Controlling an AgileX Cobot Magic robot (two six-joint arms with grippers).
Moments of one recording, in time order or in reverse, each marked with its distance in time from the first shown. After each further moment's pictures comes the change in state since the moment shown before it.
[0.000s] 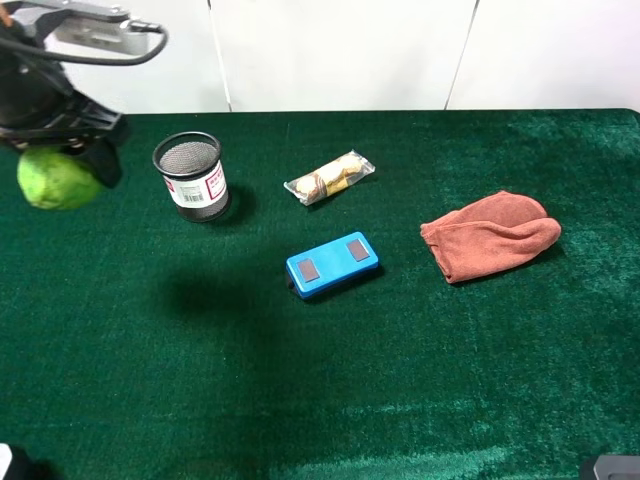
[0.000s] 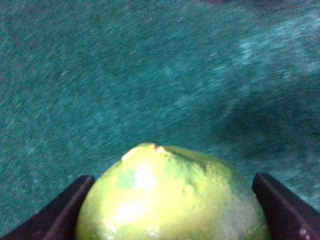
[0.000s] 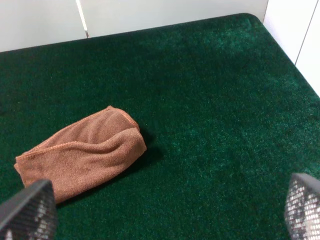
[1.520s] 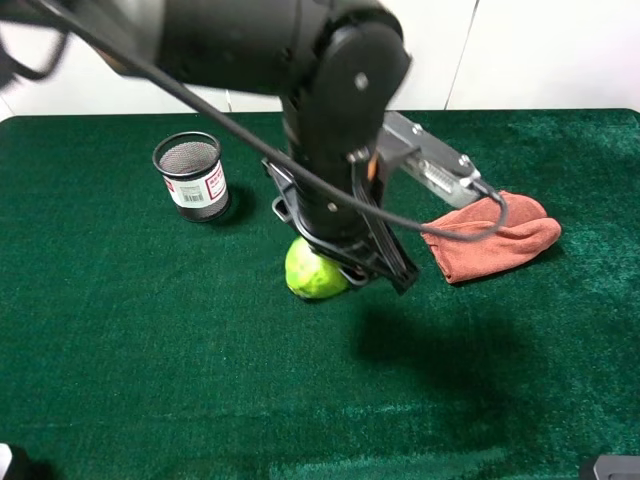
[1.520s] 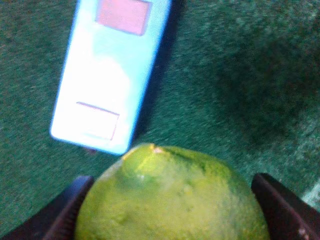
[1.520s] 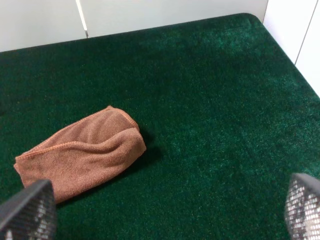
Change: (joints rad) left arm -0.709 0.460 -0.337 0.053 -0.081 -0.185; right arm 0.000 0.000 0.000 0.000 0.000 0.000
